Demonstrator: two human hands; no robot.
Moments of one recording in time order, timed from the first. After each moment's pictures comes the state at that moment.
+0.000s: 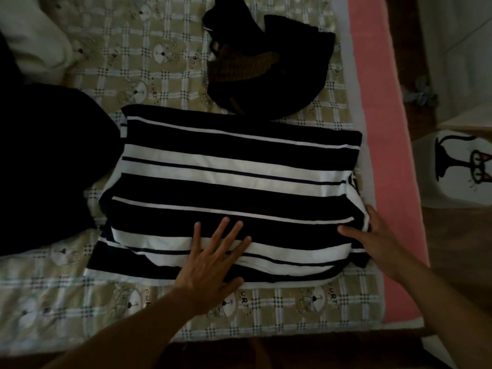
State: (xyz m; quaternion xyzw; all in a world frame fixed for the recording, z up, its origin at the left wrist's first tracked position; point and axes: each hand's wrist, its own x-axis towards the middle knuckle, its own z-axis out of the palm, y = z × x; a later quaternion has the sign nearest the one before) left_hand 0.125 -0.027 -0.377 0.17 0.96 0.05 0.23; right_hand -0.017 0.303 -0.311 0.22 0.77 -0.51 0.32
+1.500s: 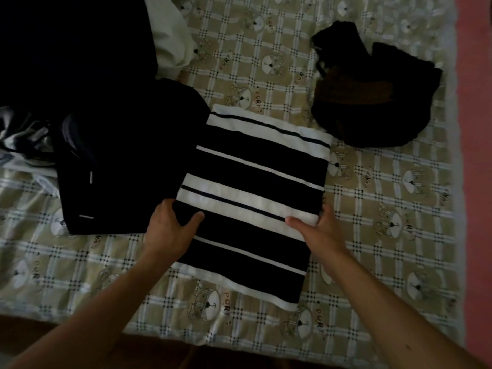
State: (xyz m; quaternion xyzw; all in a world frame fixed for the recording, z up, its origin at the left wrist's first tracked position) left_hand 0.129 -0.243 -0.357 -0.38 0.85 0.33 0.11; right_hand 0.001 0.028 -0.348 0.17 0.80 -0.47 0.32
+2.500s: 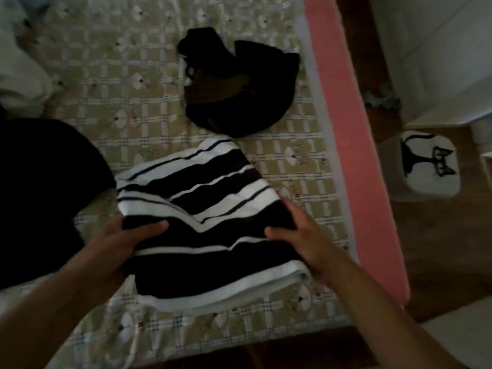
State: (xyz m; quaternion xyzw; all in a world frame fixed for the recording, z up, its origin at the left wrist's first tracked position) left_hand 0.051 -0.101 -0.214 -0.37 0.56 0.71 0.23; right_hand -0.002 0.187 -0.240 0.13 0.66 -0.63 0.39
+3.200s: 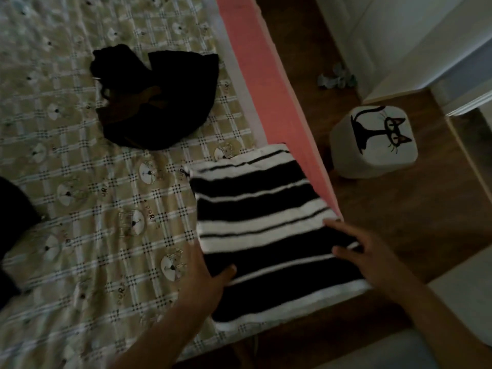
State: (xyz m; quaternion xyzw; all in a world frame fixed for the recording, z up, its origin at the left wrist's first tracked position) left_hand 0.064 0.128 -0.268 -0.27 0.71 0.58 0.28; right_hand 0.038 0.450 -0.246 0.10 0.82 -0.49 0.27
